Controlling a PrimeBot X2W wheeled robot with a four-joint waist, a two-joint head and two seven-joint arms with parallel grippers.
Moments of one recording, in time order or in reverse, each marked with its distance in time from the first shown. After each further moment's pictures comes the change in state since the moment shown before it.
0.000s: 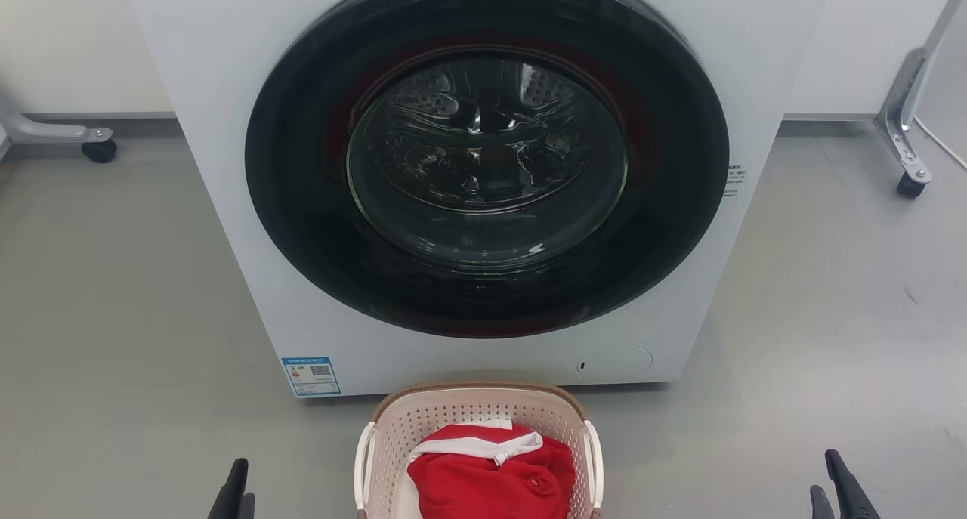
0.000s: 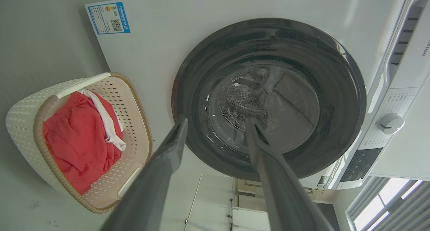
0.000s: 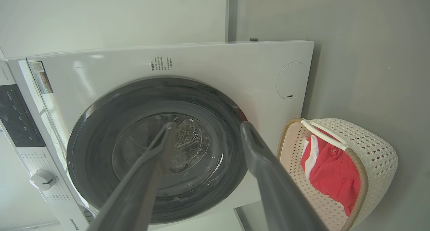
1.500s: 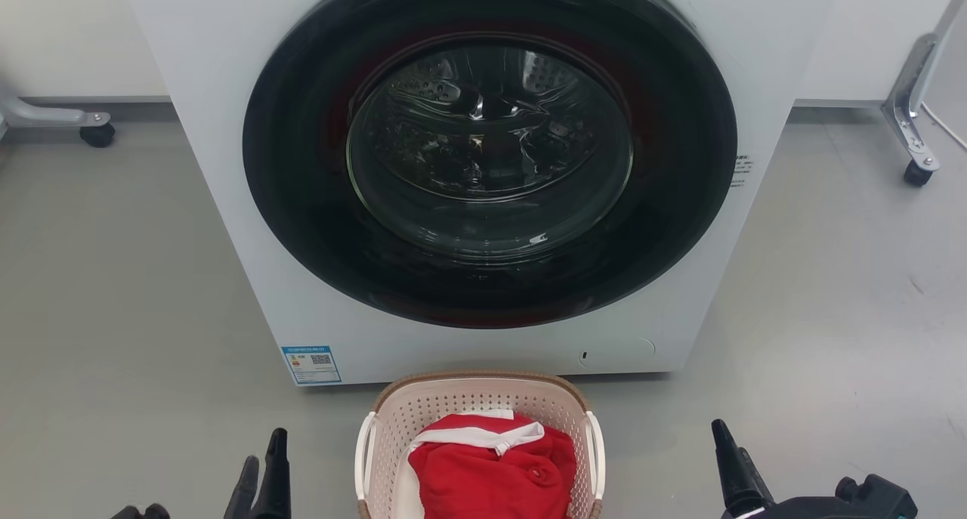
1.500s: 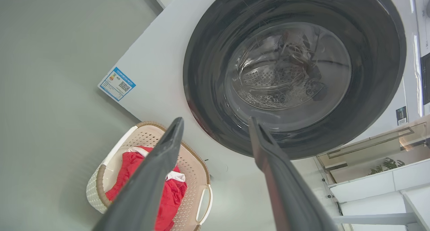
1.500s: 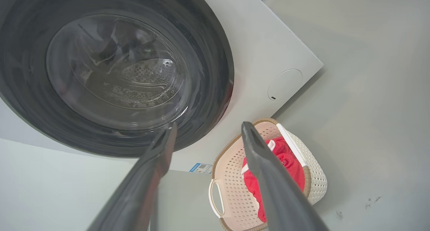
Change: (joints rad) left arm 0.006 0.026 -0.146 -0.133 0.539 0.096 -0.164; right arm -0.074 -0.027 0.307 -0.010 -0.504 -0.098 -0.162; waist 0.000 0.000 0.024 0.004
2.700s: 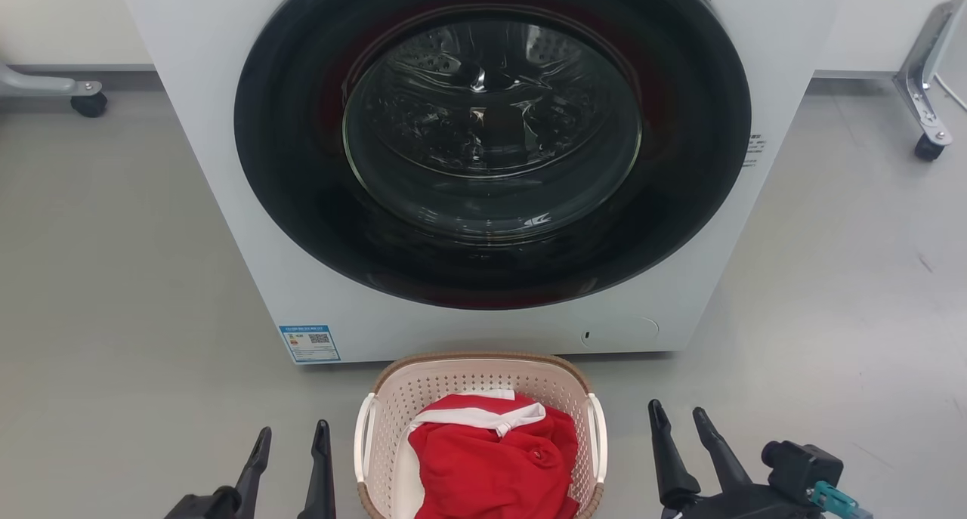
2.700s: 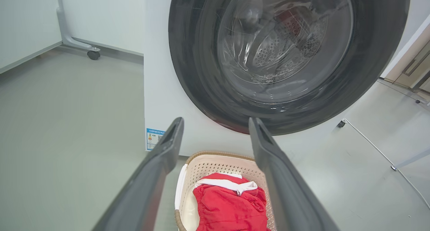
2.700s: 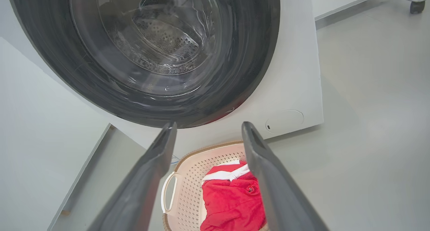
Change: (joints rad) left arm 0.000 0.039 -0.127 -0.039 0.586 0.089 -0.126; right arm -0.061 -0.007 0.162 0.007 -0.443 -0.064 -0.129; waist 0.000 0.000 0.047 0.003
